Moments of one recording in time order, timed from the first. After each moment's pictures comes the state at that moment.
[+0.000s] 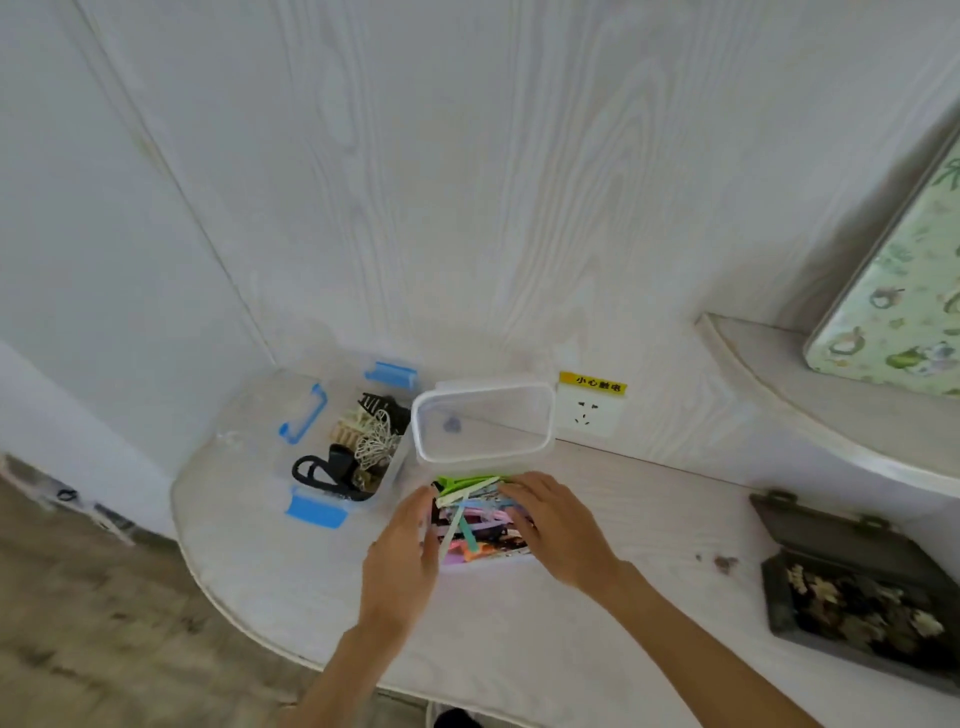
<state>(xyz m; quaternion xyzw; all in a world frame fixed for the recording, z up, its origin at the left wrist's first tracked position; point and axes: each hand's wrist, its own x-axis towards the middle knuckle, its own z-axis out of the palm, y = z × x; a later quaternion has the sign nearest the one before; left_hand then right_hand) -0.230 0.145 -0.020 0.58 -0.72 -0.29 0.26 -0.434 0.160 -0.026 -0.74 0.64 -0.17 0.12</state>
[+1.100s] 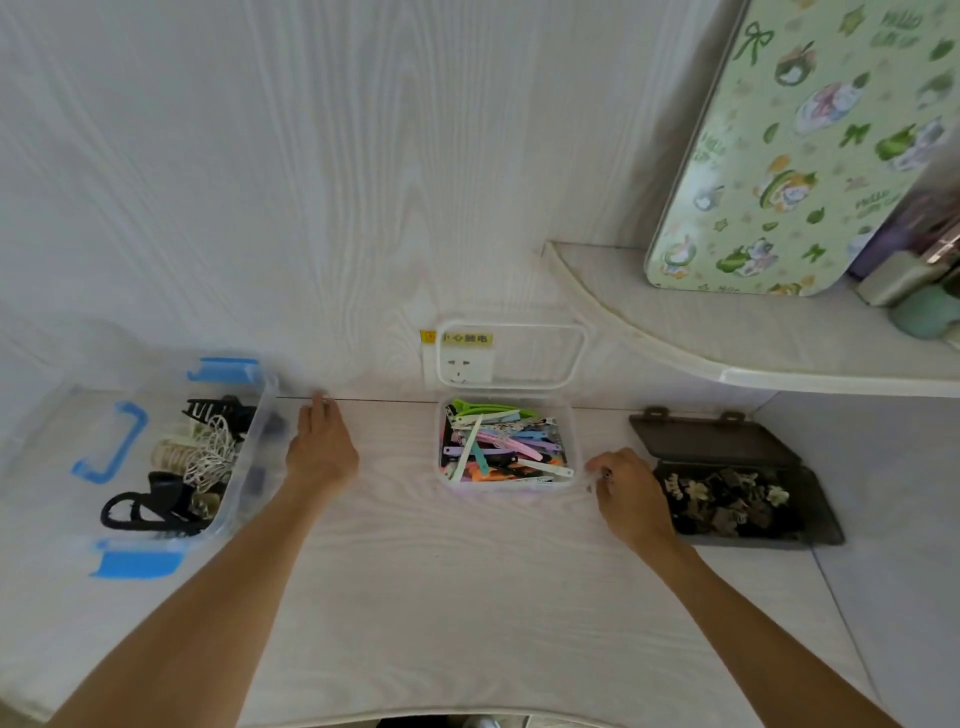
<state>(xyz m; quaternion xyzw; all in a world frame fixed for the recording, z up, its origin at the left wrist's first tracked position) -0.319 0.020 -0.053 0.60 -0.78 -0.17 -0.03 -0.582 0.251 -0.058 -0.43 0.87 -0.20 0.12</state>
